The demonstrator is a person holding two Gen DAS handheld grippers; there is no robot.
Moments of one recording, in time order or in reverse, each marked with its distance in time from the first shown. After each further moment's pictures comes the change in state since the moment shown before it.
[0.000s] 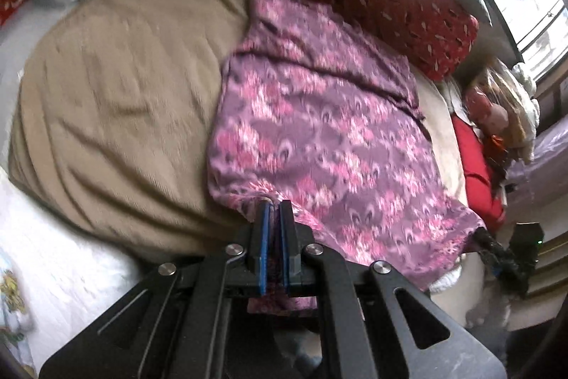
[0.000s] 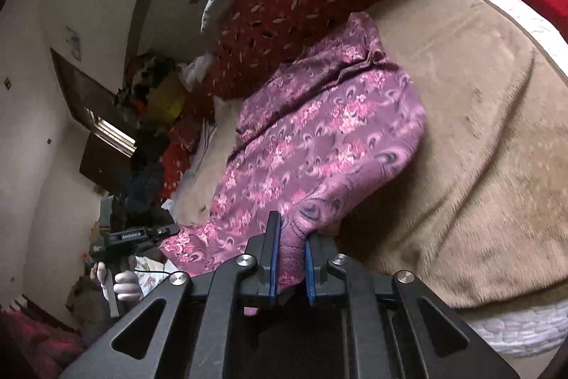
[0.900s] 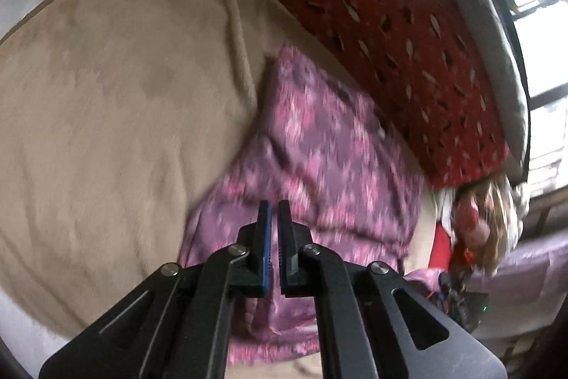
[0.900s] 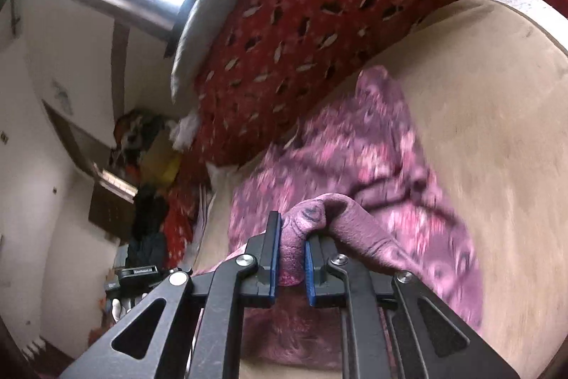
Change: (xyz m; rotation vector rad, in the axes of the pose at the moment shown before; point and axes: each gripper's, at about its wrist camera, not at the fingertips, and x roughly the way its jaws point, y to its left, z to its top) left arm 0.092 0.040 0.185 -0.356 0.023 -0.098; right arm 0.112 -0.039 0.169 0.121 -0.122 0.049
